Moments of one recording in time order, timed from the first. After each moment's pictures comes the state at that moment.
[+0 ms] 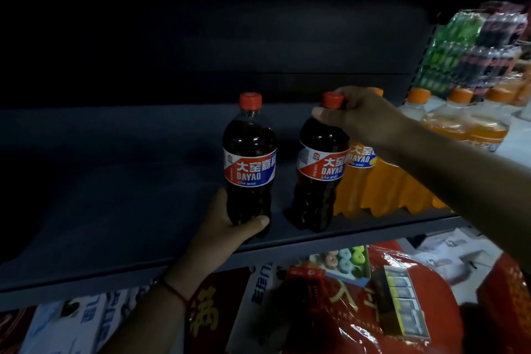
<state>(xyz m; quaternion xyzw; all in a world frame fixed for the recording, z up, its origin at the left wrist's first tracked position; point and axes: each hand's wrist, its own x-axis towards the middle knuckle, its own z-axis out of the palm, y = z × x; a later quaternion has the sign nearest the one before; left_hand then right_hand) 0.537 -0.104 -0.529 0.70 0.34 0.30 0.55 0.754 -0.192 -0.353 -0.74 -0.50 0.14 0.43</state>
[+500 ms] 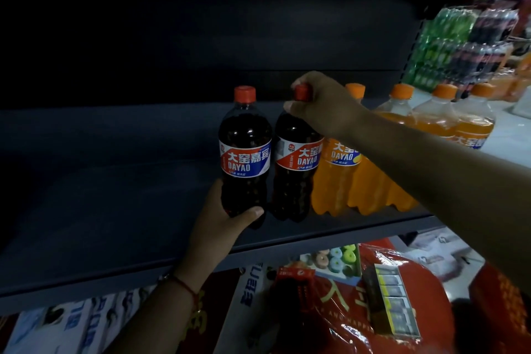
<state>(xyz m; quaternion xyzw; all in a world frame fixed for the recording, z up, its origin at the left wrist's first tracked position) 0.569 -0.106 -0.536 0.70 0.35 0.35 0.52 0.758 -0.165 -0.352 -0.74 -0.54 0.07 0.39</state>
